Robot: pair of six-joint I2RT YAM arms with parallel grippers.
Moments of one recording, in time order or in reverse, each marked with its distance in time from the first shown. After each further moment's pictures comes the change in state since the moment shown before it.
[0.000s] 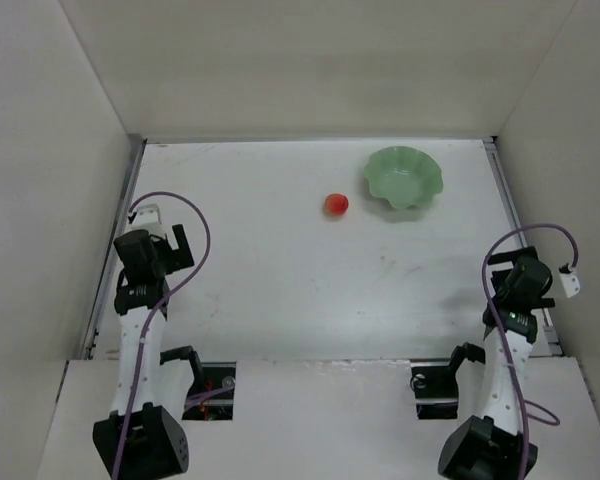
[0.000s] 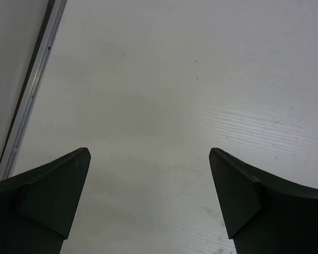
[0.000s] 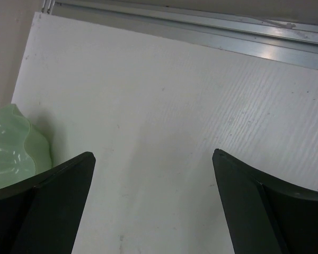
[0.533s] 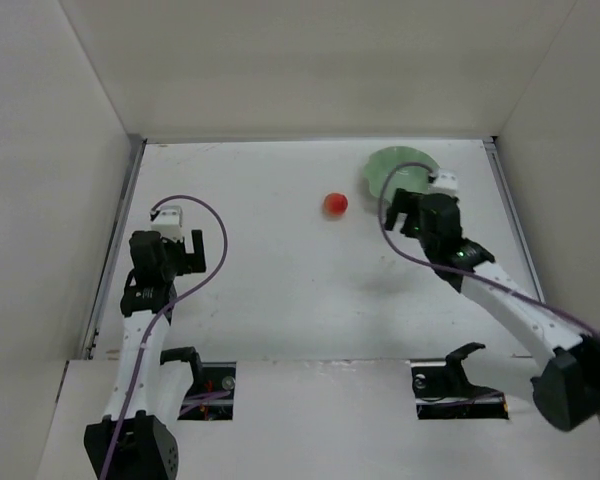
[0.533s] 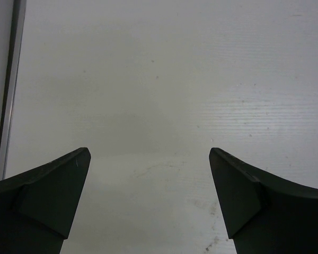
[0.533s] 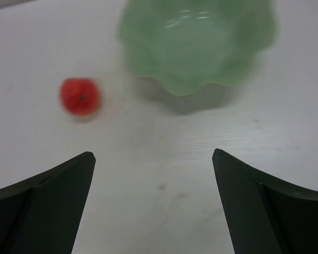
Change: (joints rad) left arm -0.101 -0.042 -0.025 0.012 0.069 0.103; right arm 0.855 0.459 0.383 0.130 0.150 -0.415
